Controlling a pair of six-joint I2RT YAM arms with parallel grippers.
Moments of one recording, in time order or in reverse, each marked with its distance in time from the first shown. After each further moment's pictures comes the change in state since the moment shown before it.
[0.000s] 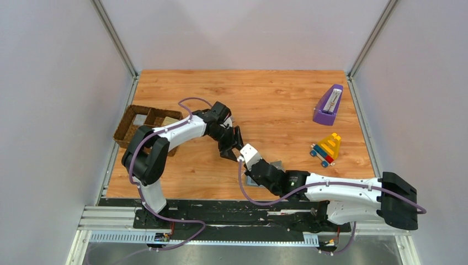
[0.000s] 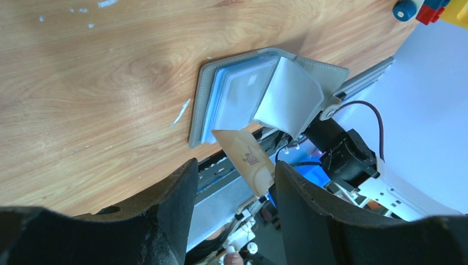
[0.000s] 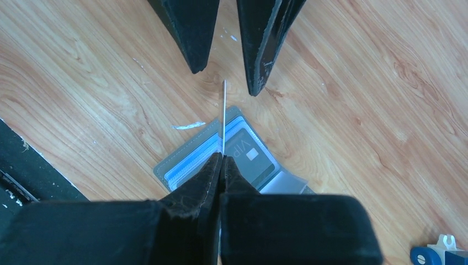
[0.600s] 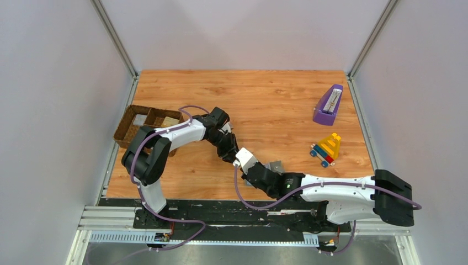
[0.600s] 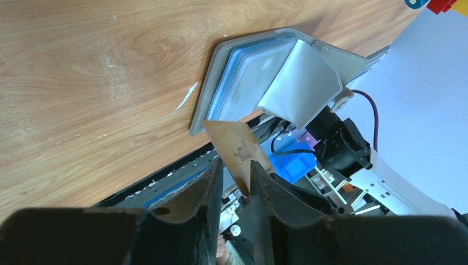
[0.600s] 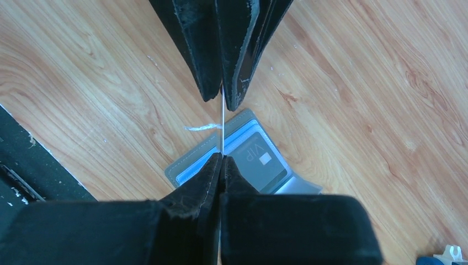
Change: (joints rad) left arm 0.000 0.000 -0.093 0.048 0.082 -0.063; right arm 0.040 0.053 0.000 0.035 0.020 -0.010
